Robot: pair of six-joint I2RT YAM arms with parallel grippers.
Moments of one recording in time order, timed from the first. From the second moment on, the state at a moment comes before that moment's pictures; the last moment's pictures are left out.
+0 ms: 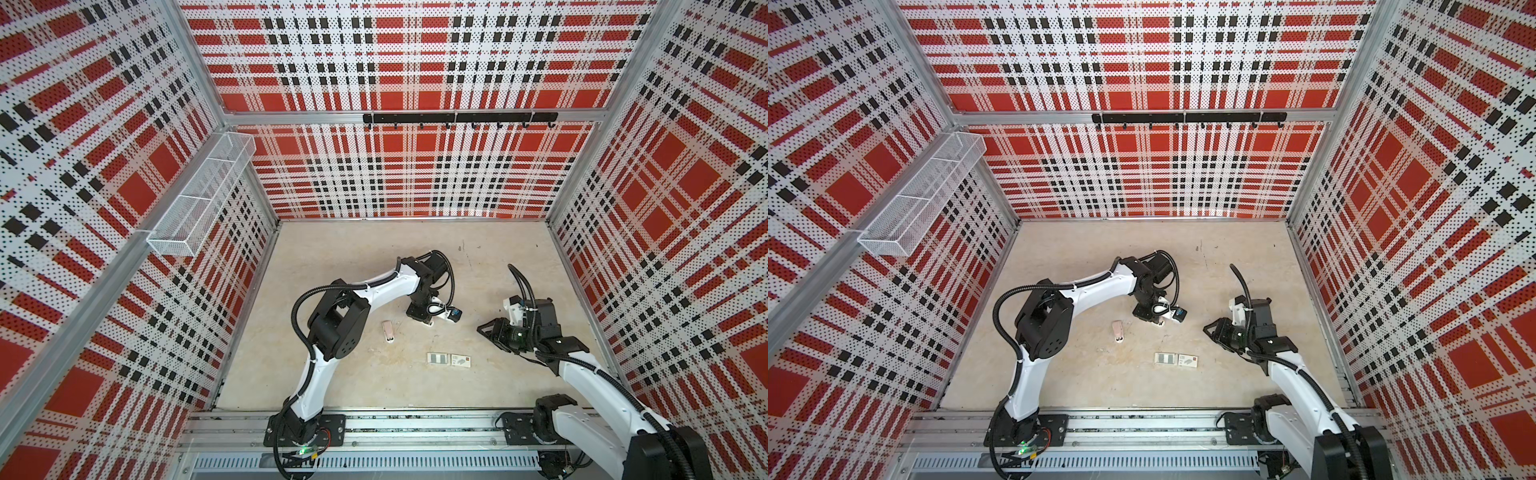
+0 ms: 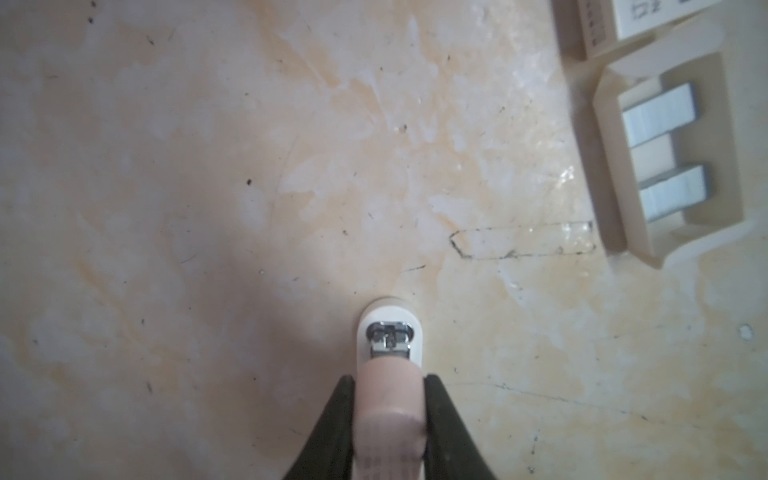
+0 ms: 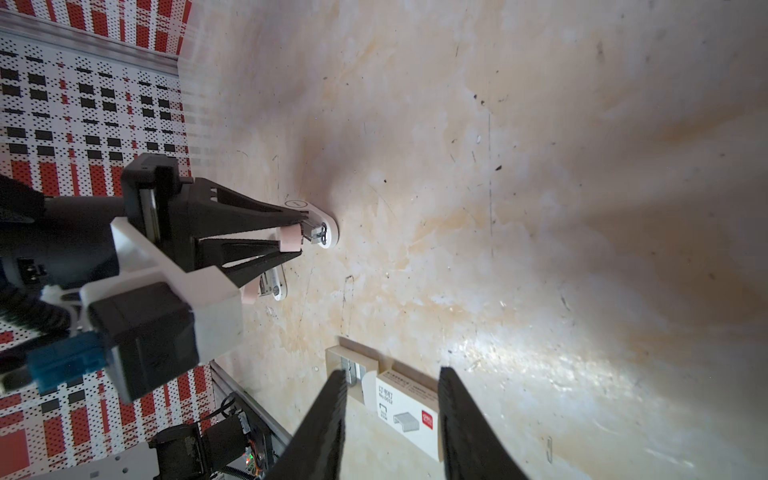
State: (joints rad) left arm -0.77 2.15 1.71 -0.98 0.20 1.28; right arm 0.16 0.95 0.42 -0.34 -0.53 0.67
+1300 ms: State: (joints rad) left arm -0.77 2.03 1.73 -0.95 0.32 0.96; right arm 0.20 1.37 0.56 -0.04 -0.73 0.72
